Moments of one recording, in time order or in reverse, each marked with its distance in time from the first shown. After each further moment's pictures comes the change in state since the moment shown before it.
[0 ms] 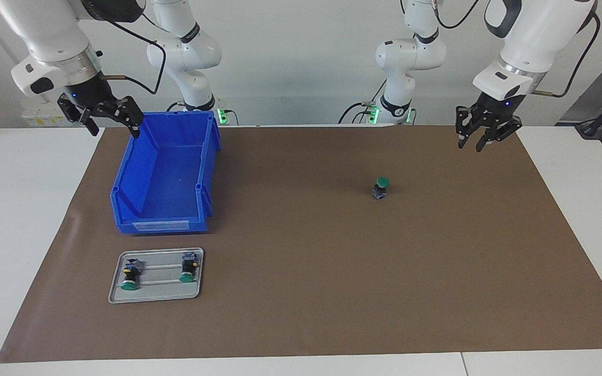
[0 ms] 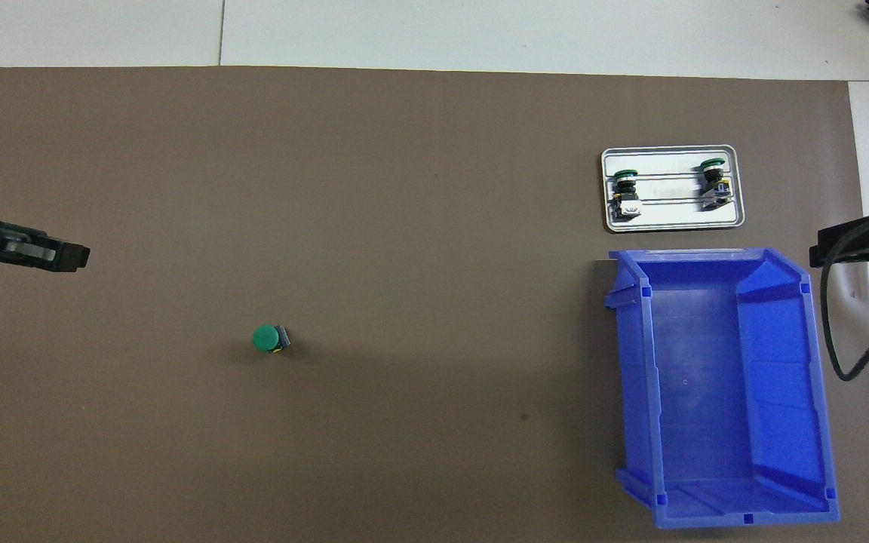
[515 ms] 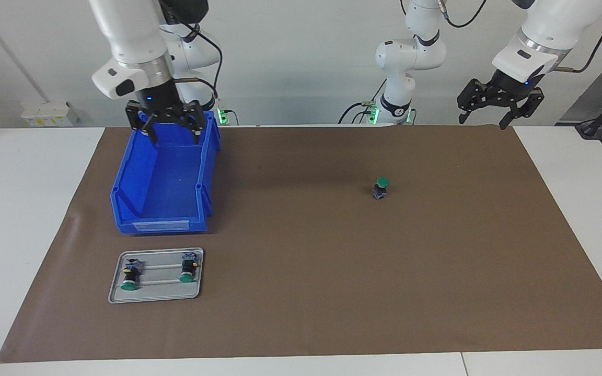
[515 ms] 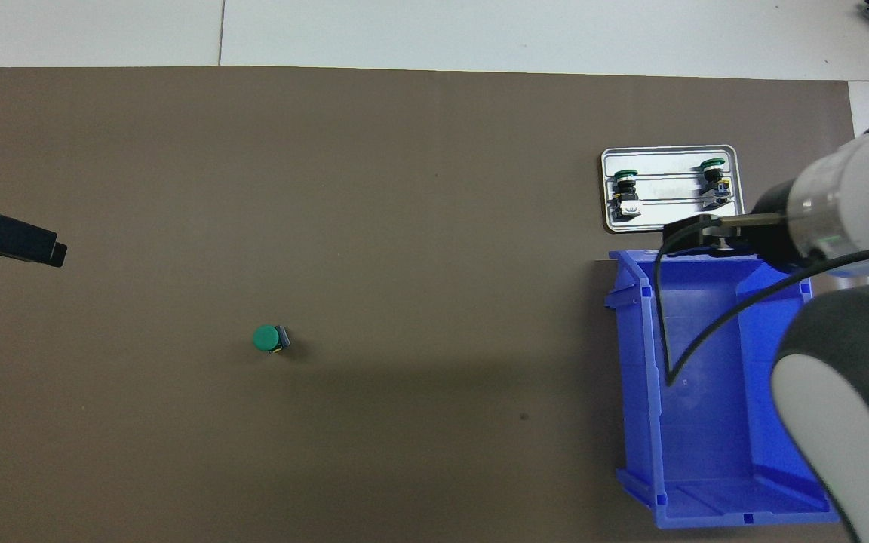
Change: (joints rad) left arm 0.000 0.120 0.003 0.271 0.008 -0.244 -0.086; right arm 0.283 0.012 0.018 -0.063 0.002 0.176 0.254
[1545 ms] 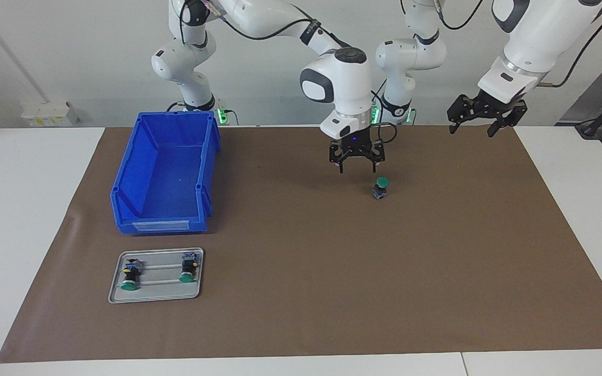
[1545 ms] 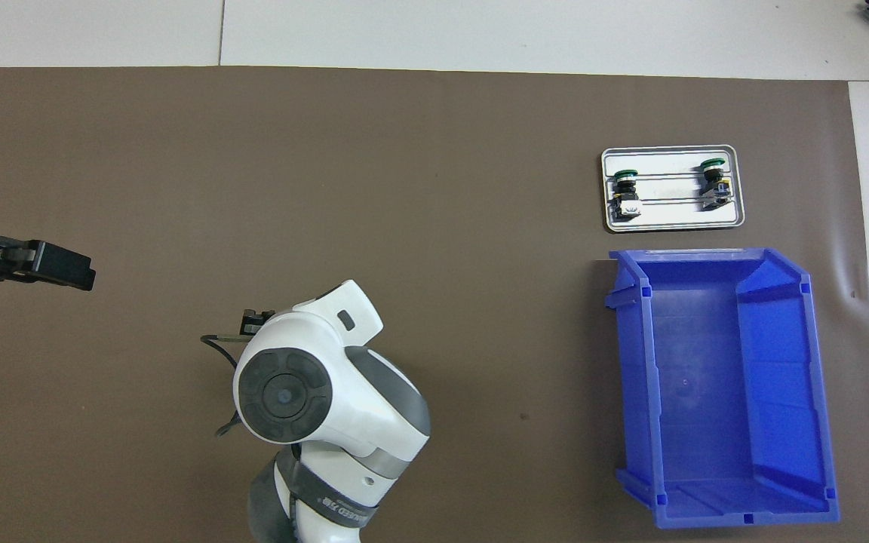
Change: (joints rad) left arm -0.001 -0.082 -0.005 -0.212 0.011 0.096 -0.057; right arm 0.583 0.543 0.010 0.148 0.003 0.603 0.758
